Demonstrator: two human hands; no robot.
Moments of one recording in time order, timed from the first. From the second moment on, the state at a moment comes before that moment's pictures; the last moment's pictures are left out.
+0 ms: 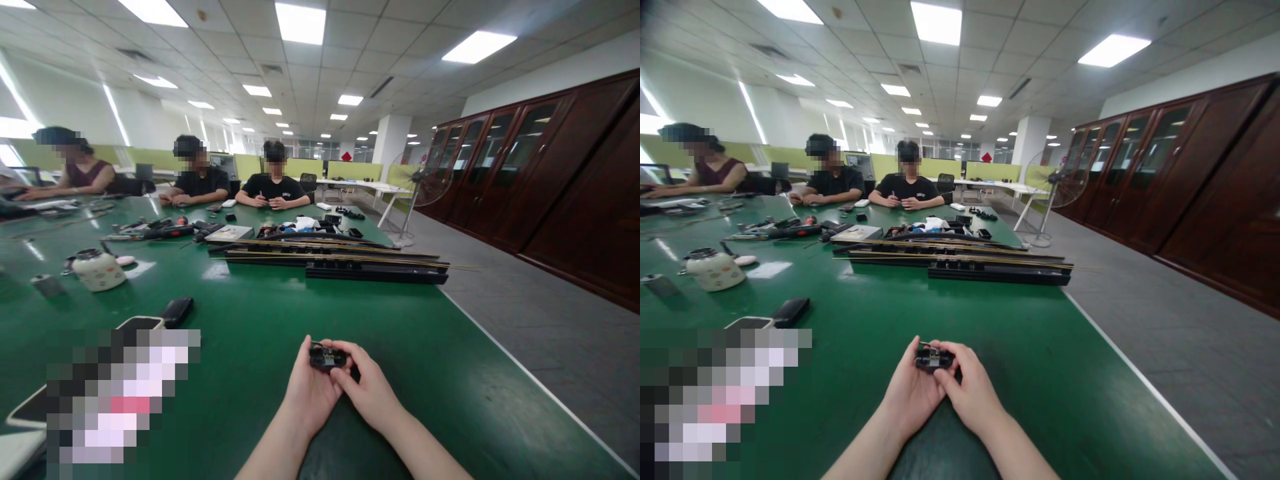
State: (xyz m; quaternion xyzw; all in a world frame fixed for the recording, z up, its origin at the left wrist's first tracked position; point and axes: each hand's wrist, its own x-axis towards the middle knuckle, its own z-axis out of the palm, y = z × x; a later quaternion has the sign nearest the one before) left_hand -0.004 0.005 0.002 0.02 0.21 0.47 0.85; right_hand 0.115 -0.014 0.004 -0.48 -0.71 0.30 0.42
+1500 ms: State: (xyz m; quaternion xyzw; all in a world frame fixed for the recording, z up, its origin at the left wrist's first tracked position) left_hand -0.010 0.014 -0.001 -0.04 0.24 0.48 0.85; right_hand 0.124 0.007 -0.006 -0.46 -0.71 0.37 0.38
